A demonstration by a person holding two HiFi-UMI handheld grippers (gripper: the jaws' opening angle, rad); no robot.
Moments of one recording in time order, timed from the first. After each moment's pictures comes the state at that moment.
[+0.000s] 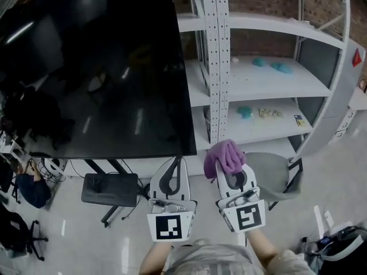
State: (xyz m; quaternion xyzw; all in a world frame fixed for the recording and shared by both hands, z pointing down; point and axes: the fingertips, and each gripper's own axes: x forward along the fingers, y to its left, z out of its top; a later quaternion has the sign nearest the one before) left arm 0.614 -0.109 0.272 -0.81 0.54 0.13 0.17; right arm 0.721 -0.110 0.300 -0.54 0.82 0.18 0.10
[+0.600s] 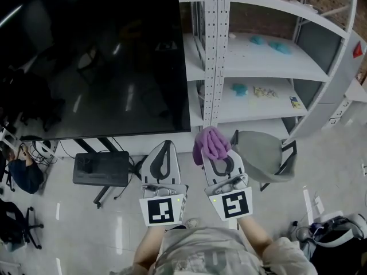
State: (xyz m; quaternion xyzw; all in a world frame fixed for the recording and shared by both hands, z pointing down) left arm 0.593 -0.123 0.318 -0.81 0.57 0.11 0.12; right arm 0.685 -0.114 0.333 -0.52 0.84 0.17 0.06
